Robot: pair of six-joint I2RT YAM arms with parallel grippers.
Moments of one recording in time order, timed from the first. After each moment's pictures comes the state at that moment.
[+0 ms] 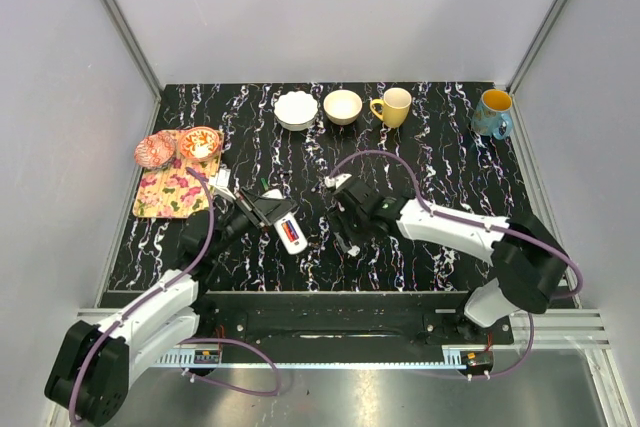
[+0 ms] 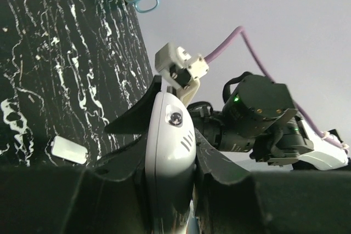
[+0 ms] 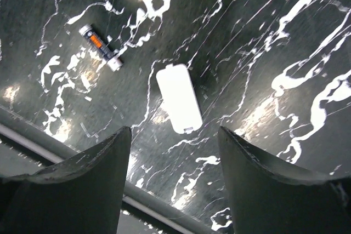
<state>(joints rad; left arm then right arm) -0.41 0.81 0.19 0.68 0.42 -1.26 0.91 1.51 0.96 -0.49 0.04 0.35</state>
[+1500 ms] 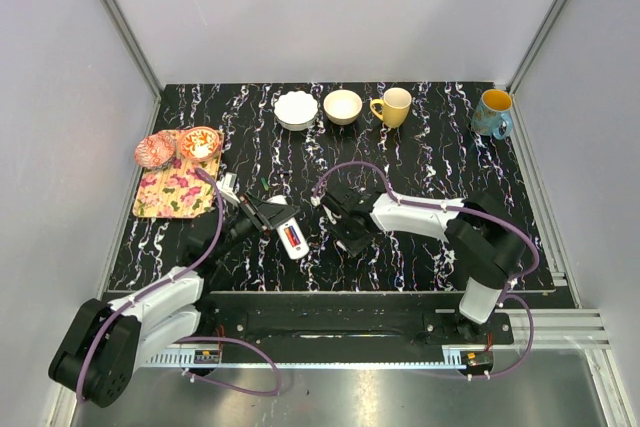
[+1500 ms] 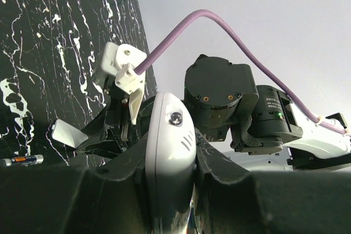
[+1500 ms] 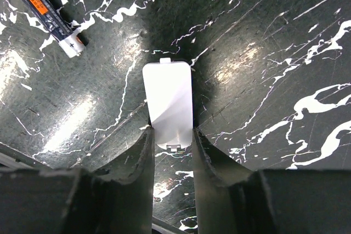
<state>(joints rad) -0.41 0.94 0.13 0.83 0.47 -1.32 0.91 1.76 1.07 -0.60 0.02 0.12</state>
